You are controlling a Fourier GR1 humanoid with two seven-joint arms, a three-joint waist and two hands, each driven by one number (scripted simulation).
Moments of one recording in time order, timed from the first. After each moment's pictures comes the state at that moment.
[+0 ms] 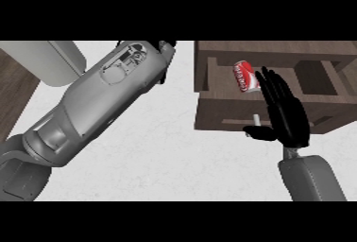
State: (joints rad) left arm -1.33 0.21 -0.63 -0.74 0.60 0.83 0.11; right arm -0.27 -0.15 0.05 -1.41 1.09 -0.27 -0.07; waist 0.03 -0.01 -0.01
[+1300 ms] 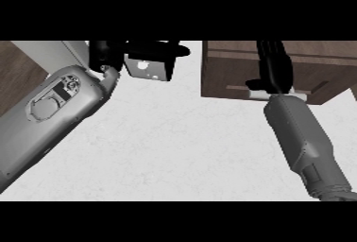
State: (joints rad) left arm -1.05 0.48 -0.64 -1.21 0.52 0.81 0.31; right arm -0.85 -0.18 -0.17 -0.54 1.22 -0.70 -0.10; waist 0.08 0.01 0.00
